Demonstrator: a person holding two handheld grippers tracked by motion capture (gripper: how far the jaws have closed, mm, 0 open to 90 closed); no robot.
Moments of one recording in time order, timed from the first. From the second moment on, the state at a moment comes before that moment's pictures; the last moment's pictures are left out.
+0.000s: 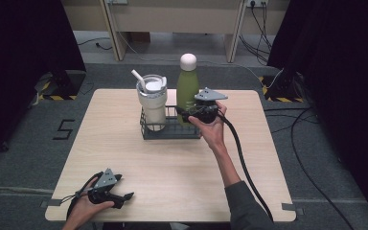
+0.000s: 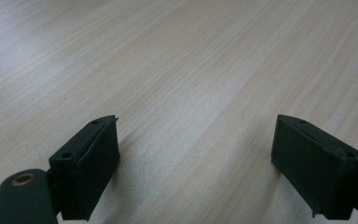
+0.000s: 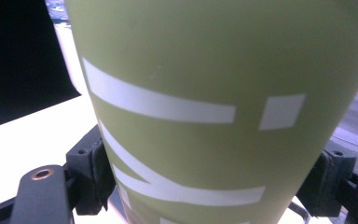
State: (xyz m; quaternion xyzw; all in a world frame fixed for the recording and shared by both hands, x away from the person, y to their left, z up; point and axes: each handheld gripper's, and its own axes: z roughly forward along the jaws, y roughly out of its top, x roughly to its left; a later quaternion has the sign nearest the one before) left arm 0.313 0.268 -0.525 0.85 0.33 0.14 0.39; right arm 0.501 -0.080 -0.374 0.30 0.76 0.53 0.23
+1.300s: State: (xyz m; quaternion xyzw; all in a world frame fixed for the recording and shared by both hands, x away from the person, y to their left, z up) left arm 0.312 0.268 -0.525 0.85 0.32 0.14 0.39; right arm 0.540 -0.062 -0.403 0.33 0.75 0.52 0.23
